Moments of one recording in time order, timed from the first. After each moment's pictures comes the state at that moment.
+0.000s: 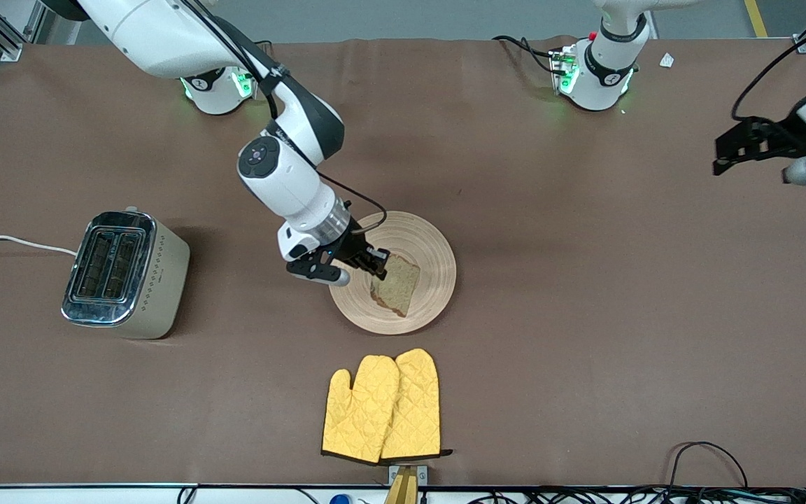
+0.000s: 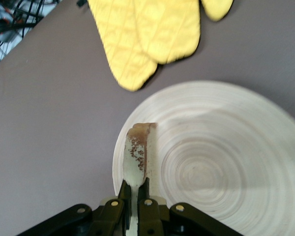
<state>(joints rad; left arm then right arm) 0.04 0.07 -0.20 -1.41 0.01 1.42 0.05 0.16 0.54 0.54 -1.82 -0.06 2.76 0.97</state>
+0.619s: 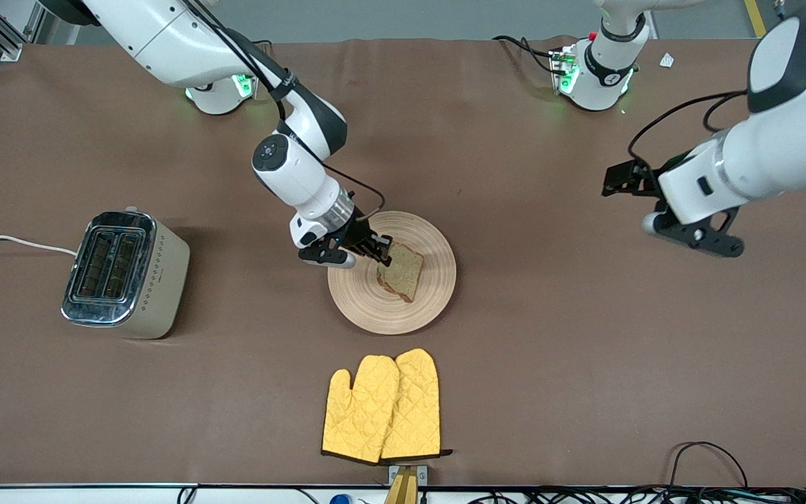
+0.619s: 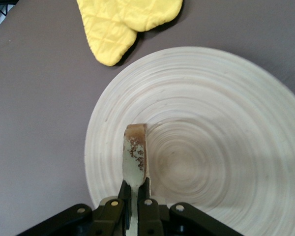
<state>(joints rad) 0.02 0.26 -0.28 -1.42 -0.19 1.42 0.02 0.13 0.54 0.55 -1.99 -0.06 2.93 0.91</state>
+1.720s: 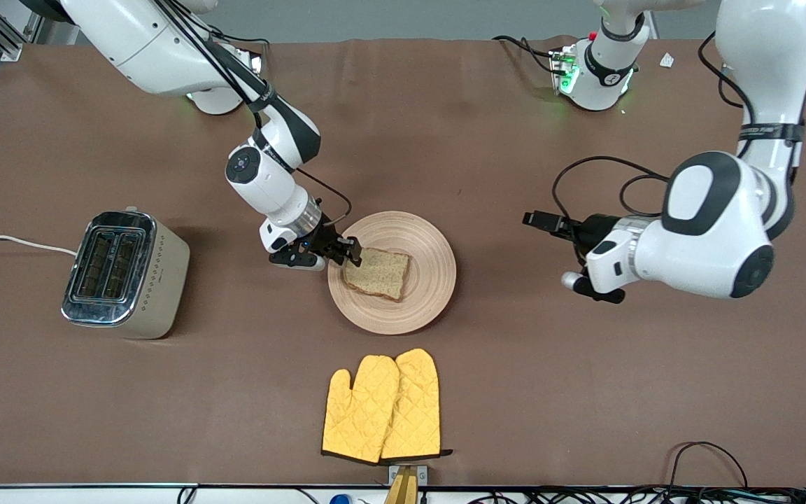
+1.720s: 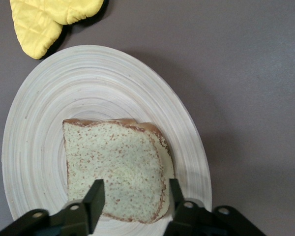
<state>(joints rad) -0.02 0.47 -0.28 -1.54 -0.53 1.58 0.03 0.03 0.52 0.55 -2.15 -0.06 2.96 0.79</state>
